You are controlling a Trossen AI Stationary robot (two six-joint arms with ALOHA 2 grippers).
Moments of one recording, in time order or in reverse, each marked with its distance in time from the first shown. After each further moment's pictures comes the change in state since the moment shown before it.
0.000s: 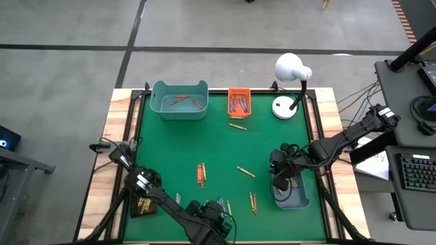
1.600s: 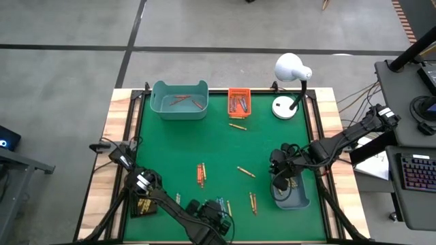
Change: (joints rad) left arm 0.001 0.002 -0.126 0.094 -0.040 -0.037; right arm 0.000 0.000 -0.003 0.001 0.002 0.024
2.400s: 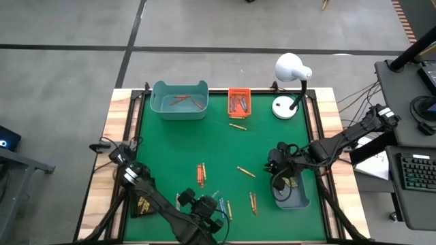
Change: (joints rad) left arm -0.031 -0.176 0.002 -0.210 -0.172 0.228; right arm 0.000 0.000 -0.007 0.118 0.079 -0.080
